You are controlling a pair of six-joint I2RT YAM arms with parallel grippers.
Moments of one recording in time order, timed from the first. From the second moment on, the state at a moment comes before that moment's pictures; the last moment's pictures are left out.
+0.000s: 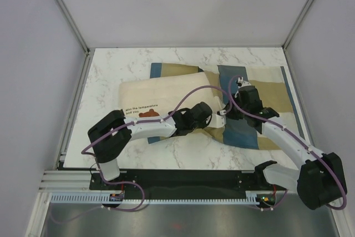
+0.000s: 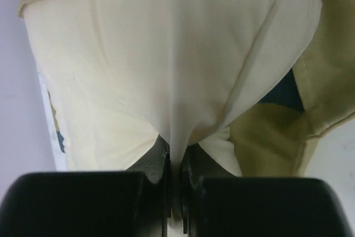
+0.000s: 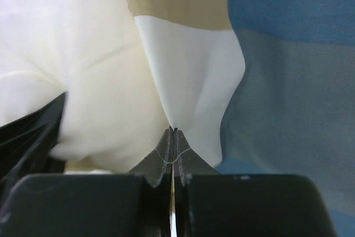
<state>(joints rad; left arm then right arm) -1.08 1.76 1.12 -0.13 -0.36 0.75 0.35 1.17 0.70 -0.30 -0.08 0.54</state>
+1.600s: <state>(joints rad) -1.02 1.56 1.21 -0.18 -0.23 0.24 0.27 1.02 0.77 -0.43 -0.02 0.53</state>
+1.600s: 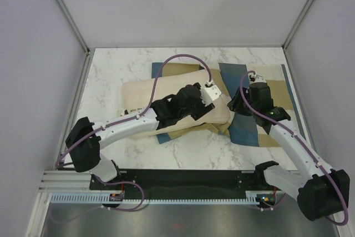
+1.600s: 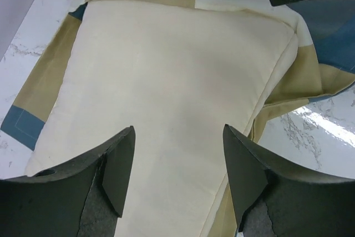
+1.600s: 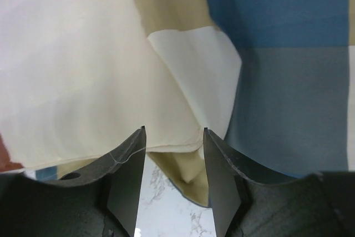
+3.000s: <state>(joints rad) -1.02 1.68 1.20 -0.24 -0.23 0.08 0.26 1.15 0.84 -0.38 -0.51 0.57</state>
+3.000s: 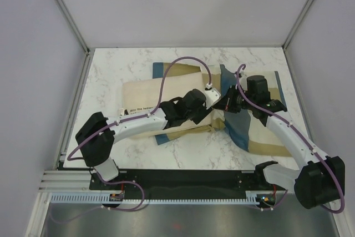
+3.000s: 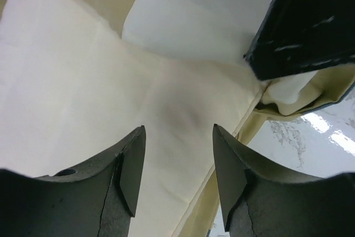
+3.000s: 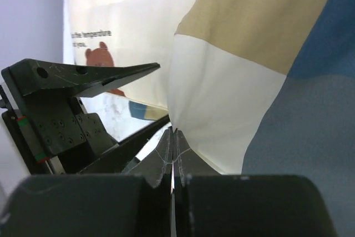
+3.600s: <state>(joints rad) -0.91 1.48 1.17 -0.22 -0.26 -0.04 0.39 1.19 0.86 -0.39 -0.25 0.58</state>
